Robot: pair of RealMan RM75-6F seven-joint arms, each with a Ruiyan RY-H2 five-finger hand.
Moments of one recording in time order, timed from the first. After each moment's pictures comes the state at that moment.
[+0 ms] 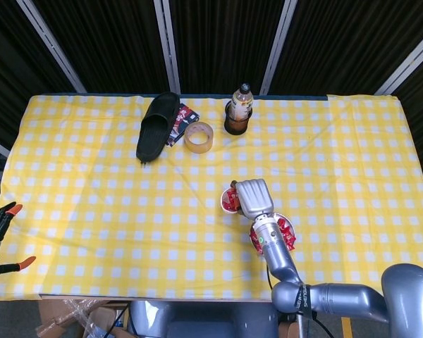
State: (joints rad) left arm -0.07 -1.03 0.01 -1.65 1.47 1.38 -0.22; right arm 0.87 -1.68 0.27 -1.63 -0.68 1.19 -0.77
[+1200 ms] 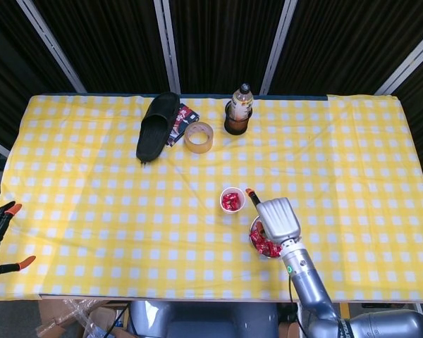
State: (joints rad) left arm -0.07 -1.04 0.01 -1.65 1.48 1.40 -0.21; right arm 0.72 -1.45 0.07 -2.01 -0.86 1.39 -0.86
